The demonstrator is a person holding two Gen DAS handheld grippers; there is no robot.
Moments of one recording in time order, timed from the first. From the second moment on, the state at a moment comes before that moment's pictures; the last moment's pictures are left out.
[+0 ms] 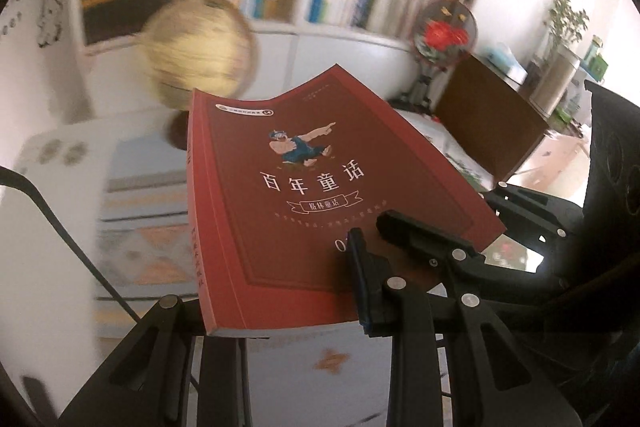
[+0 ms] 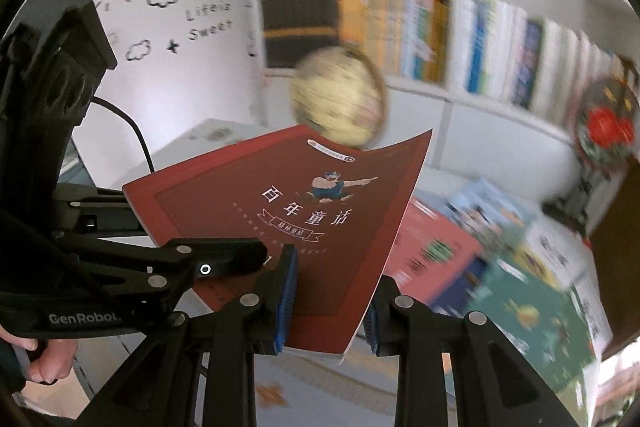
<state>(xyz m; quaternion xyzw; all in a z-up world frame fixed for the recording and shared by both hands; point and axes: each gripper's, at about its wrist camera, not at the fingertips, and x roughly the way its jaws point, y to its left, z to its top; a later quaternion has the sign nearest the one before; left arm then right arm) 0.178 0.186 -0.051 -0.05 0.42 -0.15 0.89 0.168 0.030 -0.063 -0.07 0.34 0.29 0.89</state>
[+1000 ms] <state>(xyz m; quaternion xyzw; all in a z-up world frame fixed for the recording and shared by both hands) 0.245 0.387 -0.187 -0.11 0.49 -0.11 0.86 0.244 0.261 -0.172 -0.11 0.43 0.29 0.85</state>
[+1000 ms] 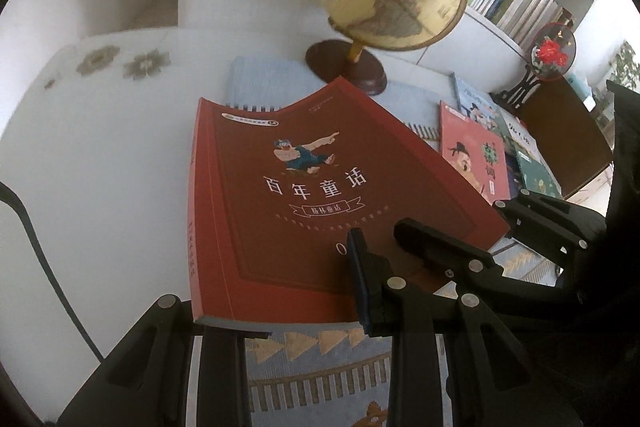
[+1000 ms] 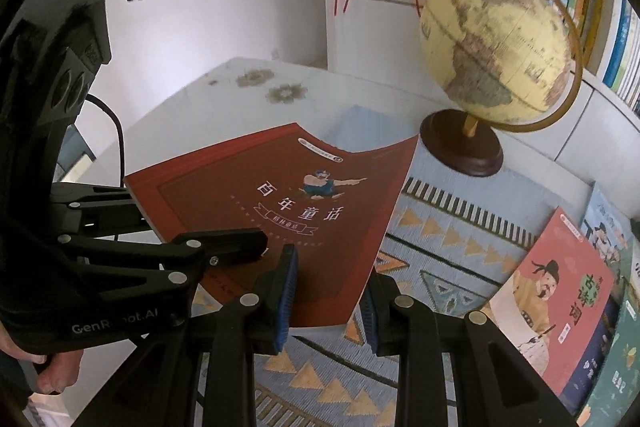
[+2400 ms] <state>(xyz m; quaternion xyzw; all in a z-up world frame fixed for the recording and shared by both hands) 0.091 0.216 -0.075 0.00 0.40 -0.07 0.92 0.078 0.036 -0.070 0.01 0.37 0.20 0.91</state>
